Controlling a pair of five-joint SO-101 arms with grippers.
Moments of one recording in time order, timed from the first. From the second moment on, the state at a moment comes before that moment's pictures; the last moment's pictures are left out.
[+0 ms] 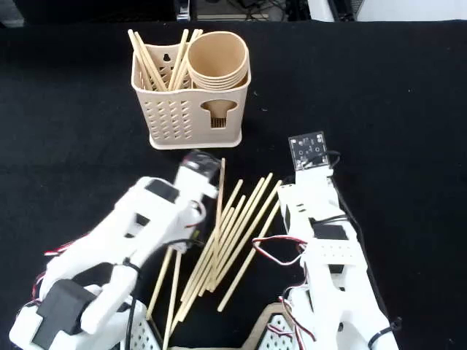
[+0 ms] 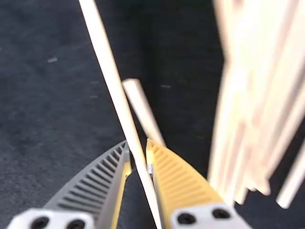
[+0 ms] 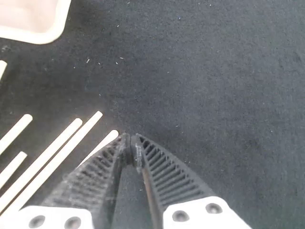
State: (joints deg) left arm 24.2 -16.8 50.6 63.3 -1.8; right arm 2.3 -43.5 82.0 15.5 13.7
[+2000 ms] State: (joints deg) left arm 36.5 -16.4 42.8 61.4 -10.7; right arm 2.3 -43.5 82.0 15.5 13.7
